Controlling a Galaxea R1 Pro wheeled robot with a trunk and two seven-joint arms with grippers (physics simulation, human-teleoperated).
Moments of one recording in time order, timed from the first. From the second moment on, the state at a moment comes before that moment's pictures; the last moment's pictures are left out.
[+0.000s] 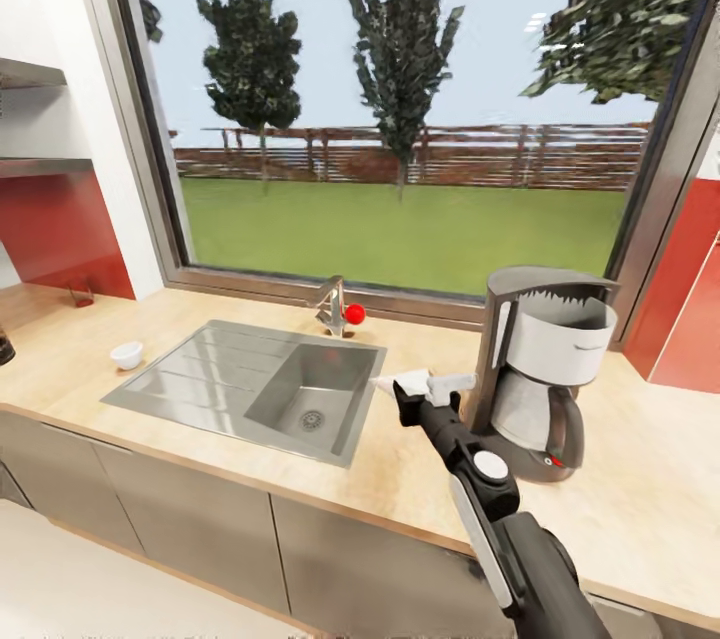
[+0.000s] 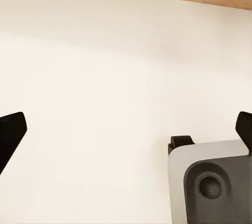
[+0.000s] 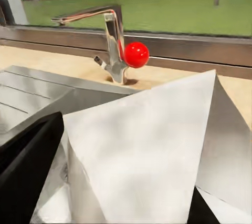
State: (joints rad) left arm -0.12 0.23 -0.01 -0.15 0.00 -0.29 -0.14; right arm -0.38 0.09 0.24 -1.44 -0.07 0.30 -0.01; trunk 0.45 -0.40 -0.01
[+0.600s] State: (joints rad) left arm -0.12 0.23 -0.01 -0.16 0.01 -0.29 -0.14; right arm -0.38 0.09 0.35 -1.49 -0.09 0.36 -0.01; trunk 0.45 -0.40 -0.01
